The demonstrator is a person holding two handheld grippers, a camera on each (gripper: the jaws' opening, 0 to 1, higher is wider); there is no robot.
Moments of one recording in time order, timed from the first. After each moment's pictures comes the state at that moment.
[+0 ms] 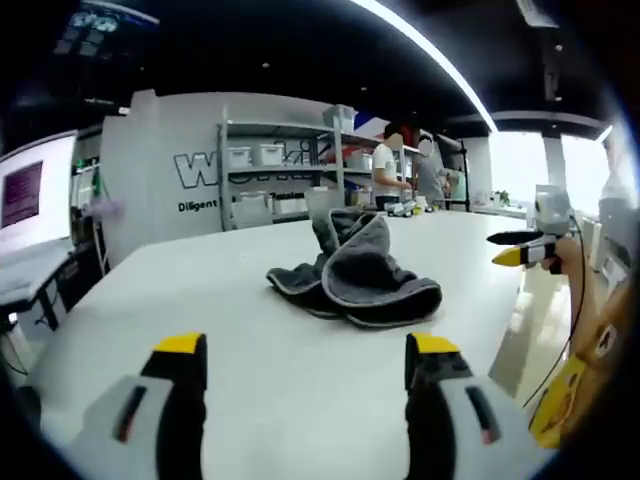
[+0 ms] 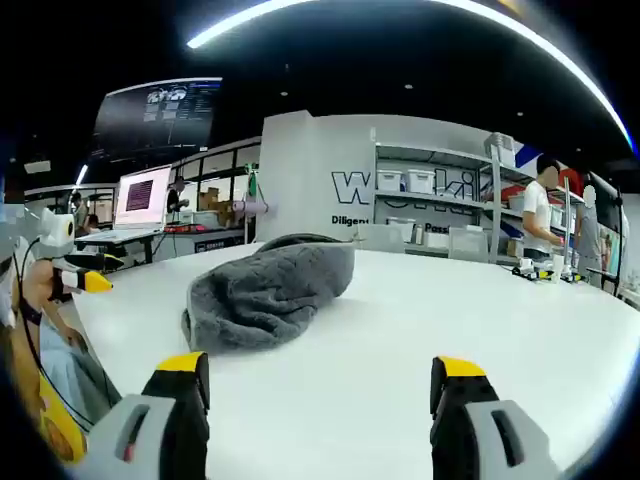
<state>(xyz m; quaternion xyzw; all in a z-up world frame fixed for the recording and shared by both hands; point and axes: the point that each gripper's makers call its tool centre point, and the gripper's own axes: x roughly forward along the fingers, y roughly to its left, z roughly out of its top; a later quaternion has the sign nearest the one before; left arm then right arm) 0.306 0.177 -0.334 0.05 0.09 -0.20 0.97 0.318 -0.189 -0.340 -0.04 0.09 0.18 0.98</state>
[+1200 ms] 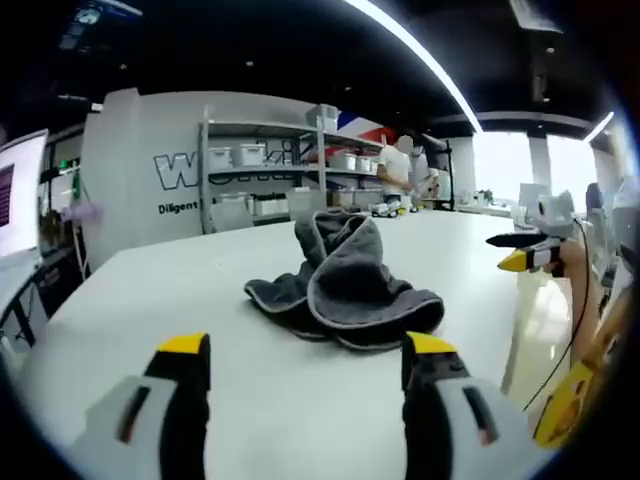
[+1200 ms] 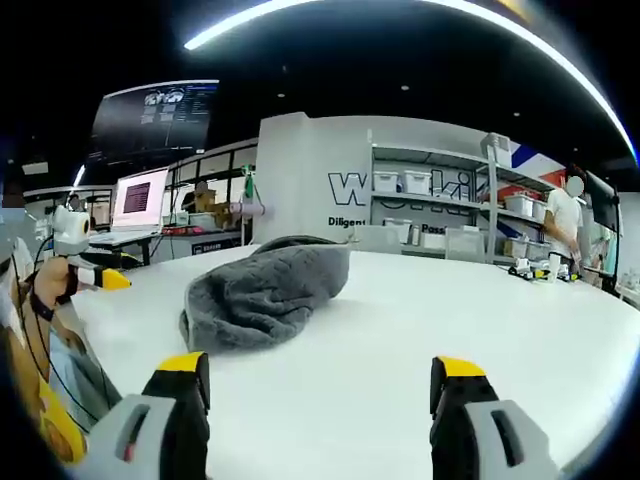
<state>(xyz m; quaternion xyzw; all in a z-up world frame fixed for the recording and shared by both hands) 0.352 0.138 -0.334 0.06 0.10 -0.26 0.96 0.315 -0.195 -0.337 -0.04 0.09 0.17 0.98</state>
